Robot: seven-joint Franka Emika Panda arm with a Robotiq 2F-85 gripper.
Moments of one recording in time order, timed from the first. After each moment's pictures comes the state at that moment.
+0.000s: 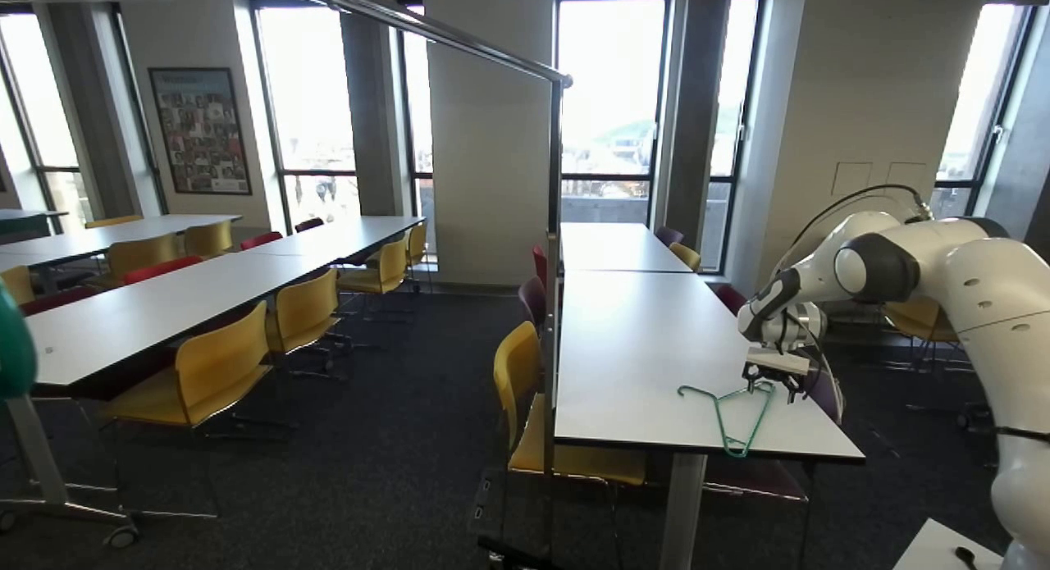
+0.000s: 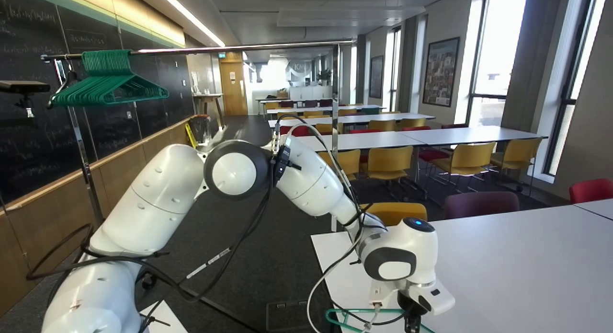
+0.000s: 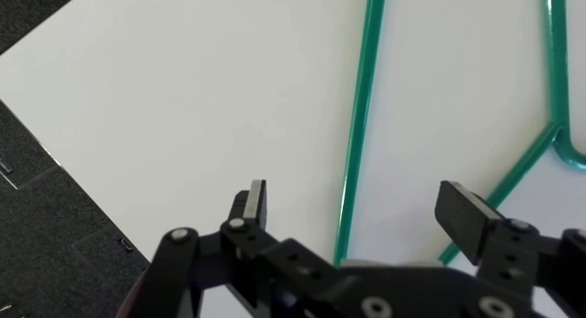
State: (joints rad) arm -0.36 0.70 -0.30 -1.77 0.23 2.46 0.44
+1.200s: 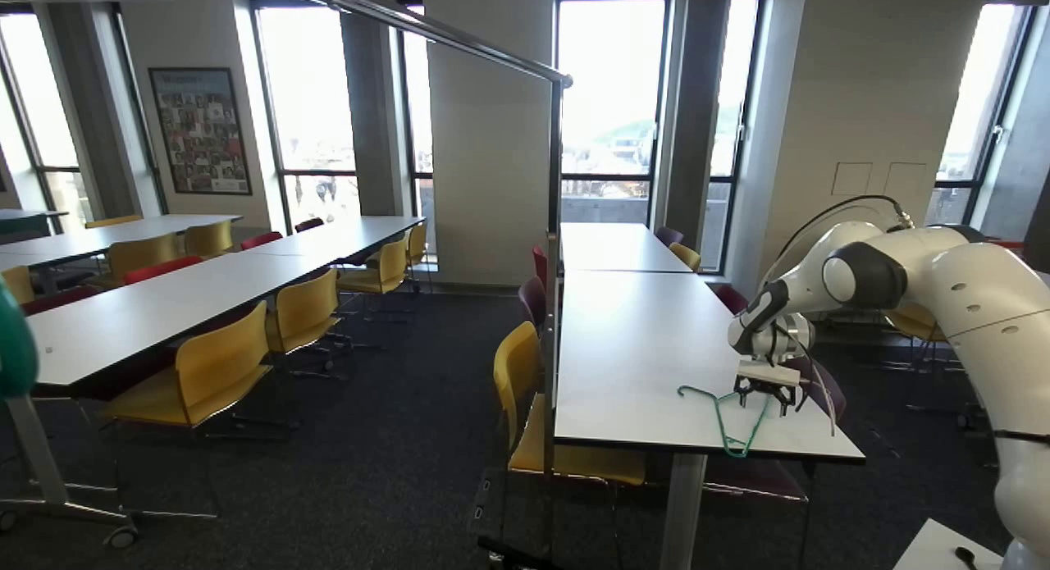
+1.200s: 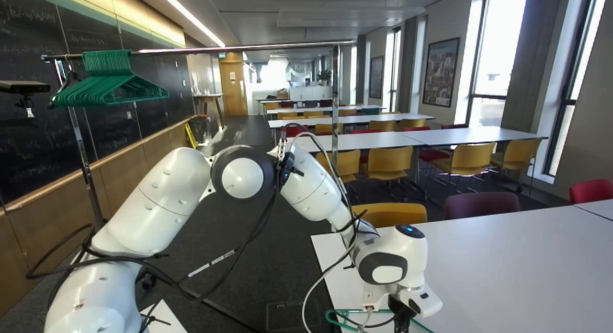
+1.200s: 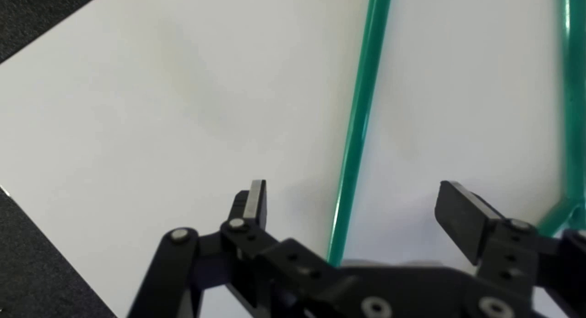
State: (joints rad) arm -0.32 0.76 -0.30 -1.77 0.23 2.46 0.44
